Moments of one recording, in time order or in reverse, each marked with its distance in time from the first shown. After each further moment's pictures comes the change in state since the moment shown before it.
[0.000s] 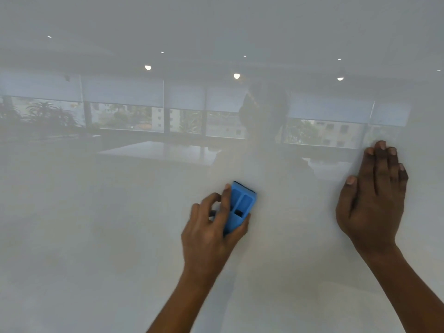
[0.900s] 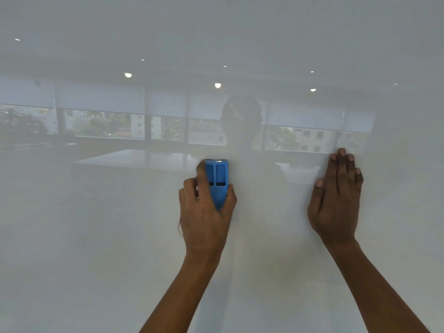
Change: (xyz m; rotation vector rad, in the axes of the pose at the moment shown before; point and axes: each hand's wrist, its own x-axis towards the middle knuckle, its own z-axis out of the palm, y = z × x) left_hand 0.058 0.044 -0.016 -0.250 -0.058 -0.417; right_hand 0.003 -0.012 -0.004 -0.003 -0.052 0.067
